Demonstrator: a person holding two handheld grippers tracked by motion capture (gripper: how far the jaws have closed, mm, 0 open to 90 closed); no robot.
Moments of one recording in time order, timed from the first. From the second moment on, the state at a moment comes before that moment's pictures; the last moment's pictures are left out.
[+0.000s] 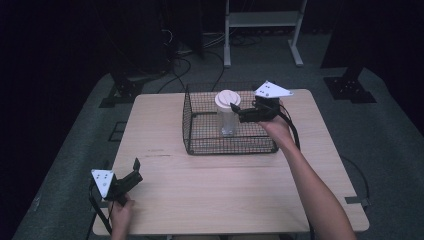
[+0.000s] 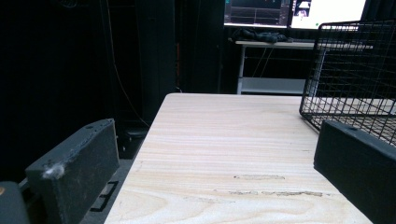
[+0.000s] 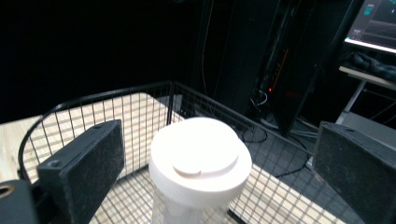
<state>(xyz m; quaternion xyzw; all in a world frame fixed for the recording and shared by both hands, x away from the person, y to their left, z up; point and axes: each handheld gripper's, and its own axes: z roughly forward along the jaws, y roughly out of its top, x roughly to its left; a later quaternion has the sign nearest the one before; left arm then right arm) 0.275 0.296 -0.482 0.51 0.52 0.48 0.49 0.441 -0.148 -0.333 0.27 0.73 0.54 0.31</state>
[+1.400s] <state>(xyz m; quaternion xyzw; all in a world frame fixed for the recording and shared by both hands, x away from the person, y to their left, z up) 0.275 0.294 -0.482 0.51 0.52 0.48 0.49 0.395 -0.200 -0.346 0.28 0.74 0.53 0.33</state>
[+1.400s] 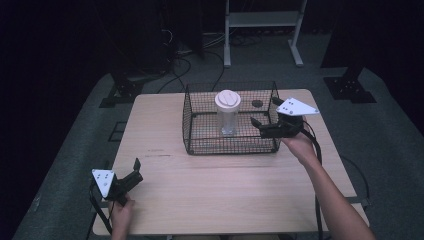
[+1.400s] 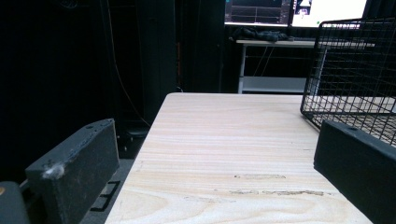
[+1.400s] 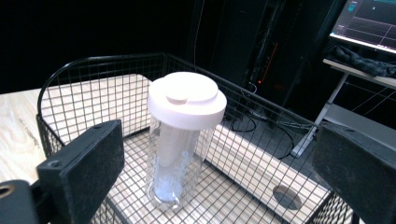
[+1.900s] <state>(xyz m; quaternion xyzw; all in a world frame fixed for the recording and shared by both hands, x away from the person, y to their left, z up) 0.275 0.293 -0.482 0.51 0.52 0.48 0.49 0.376 -0.216 -0.362 0.28 0.74 0.52 0.32</state>
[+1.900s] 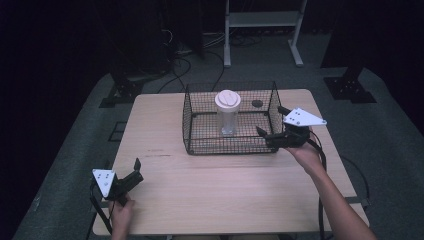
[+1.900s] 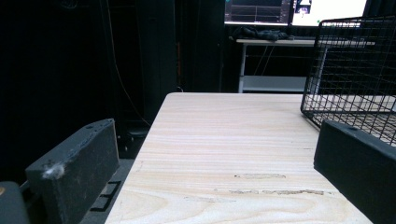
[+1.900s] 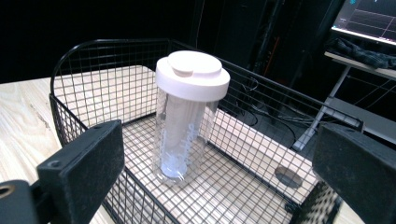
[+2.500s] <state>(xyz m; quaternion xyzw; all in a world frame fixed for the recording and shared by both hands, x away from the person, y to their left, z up) 0.275 0.293 -0.482 0.51 0.52 0.48 0.49 0.352 -0.237 -0.372 0.28 0.74 0.52 0.32</state>
